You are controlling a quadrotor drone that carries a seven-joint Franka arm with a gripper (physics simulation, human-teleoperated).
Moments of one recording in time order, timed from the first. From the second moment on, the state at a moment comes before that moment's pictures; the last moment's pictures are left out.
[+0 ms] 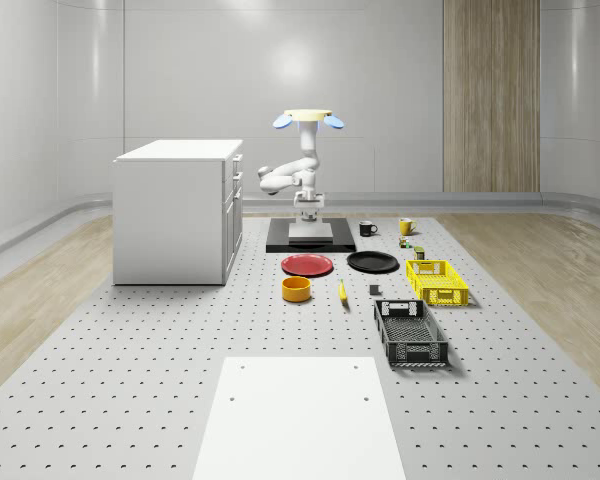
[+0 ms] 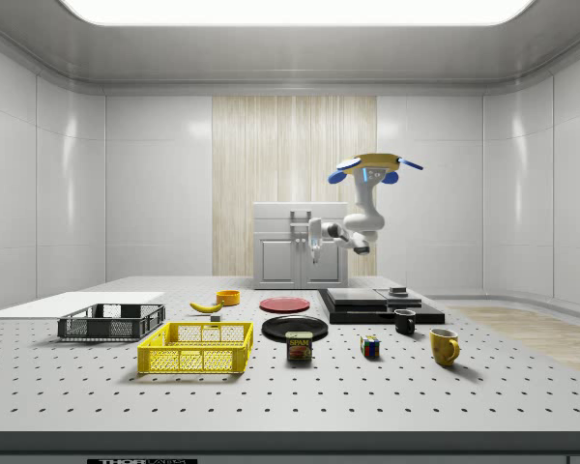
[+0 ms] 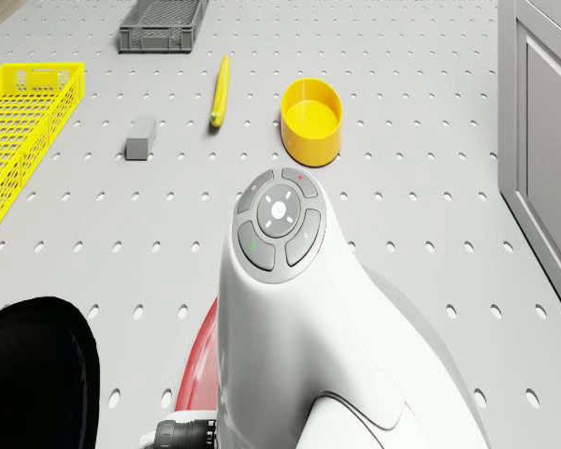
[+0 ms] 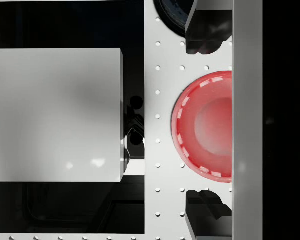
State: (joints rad) arm -1.10 -1.23 1.31 -2.89 -1.91 1.30 1.63
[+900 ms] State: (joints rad) arm -1.12 -1.30 1.33 -2.88 -1.87 1.37 1.64
